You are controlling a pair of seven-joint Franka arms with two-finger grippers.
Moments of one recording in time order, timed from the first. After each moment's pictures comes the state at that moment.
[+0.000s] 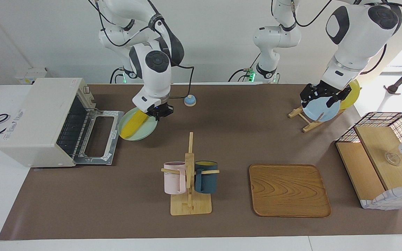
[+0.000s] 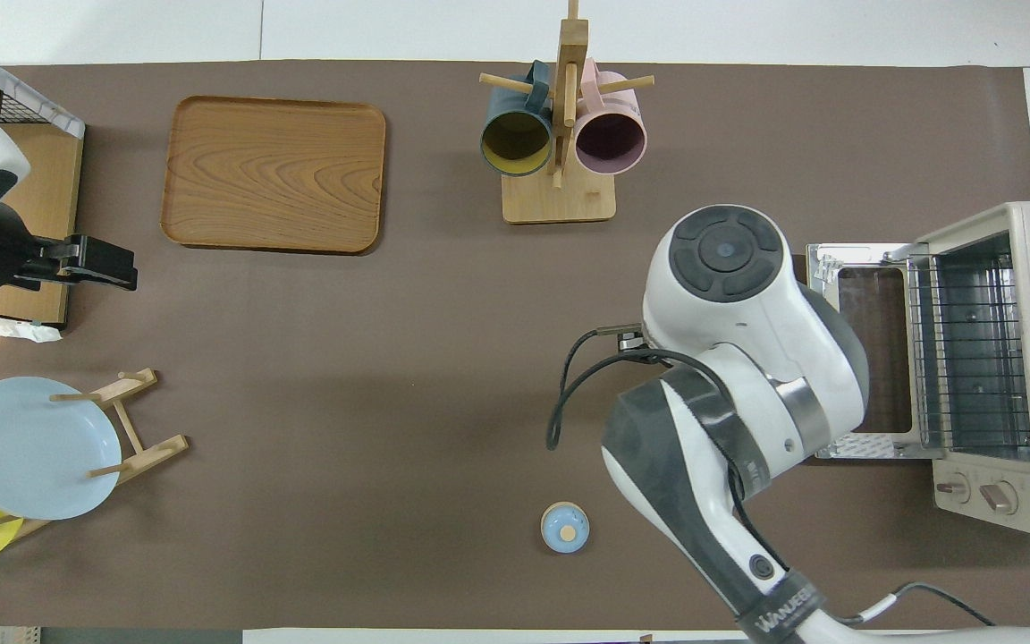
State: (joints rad) left arm -0.10 -0.01 -0.01 -1.70 -0.01 1.67 -0.02; right arm 0.28 0.14 0.20 -1.89 -0.10 1.84 0.53
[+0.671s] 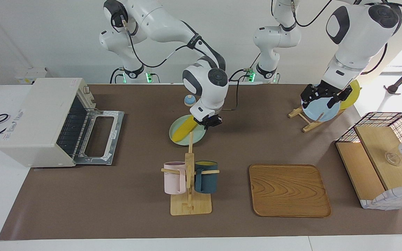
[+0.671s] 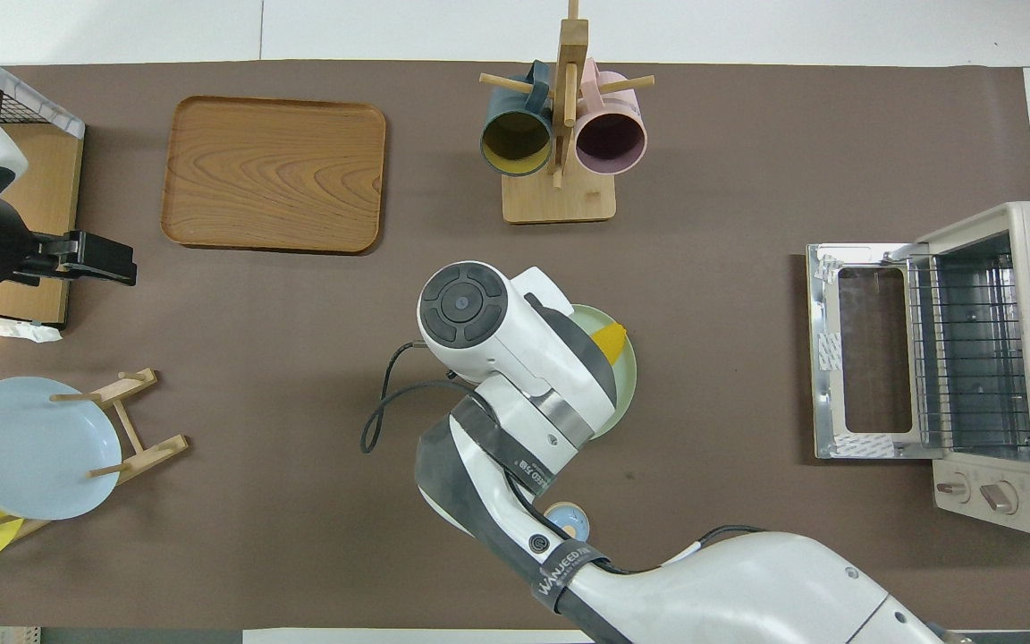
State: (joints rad) left arm -0.10 -0.01 0.00 -1.70 -0.01 1.69 -0.02; right arm 0.52 0.47 0.20 -1.65 -0.10 2.01 0.88
